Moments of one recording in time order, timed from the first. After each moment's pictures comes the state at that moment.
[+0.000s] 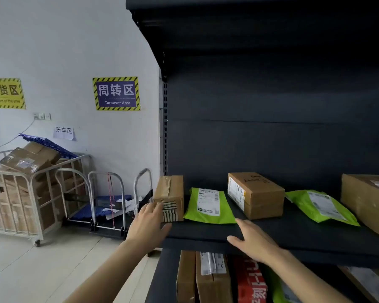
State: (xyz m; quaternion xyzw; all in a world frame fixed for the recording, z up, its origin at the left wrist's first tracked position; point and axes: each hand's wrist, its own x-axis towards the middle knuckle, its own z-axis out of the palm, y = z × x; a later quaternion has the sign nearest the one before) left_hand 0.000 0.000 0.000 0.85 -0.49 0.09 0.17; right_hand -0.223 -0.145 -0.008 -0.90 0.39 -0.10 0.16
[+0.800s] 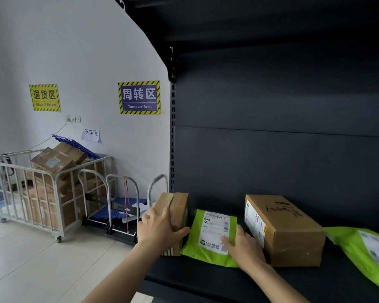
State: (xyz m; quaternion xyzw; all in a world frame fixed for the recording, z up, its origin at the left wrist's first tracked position) left_hand 0.027 -0.108 0.013 0.93 -0.34 0.03 0.12; right_hand -0.121 -0.259 -0.031 -0.87 0.43 -0.13 0.18
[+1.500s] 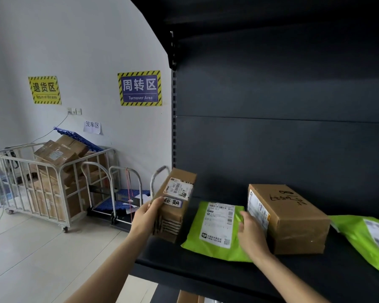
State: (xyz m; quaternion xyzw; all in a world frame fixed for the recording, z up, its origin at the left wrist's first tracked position) left_hand 0.054 -0.086 -0.004 0.67 -0.18 -0.21 0.69; right_hand -0.123 -0.257 -0.034 -0.84 0.40 -0.28 0.23
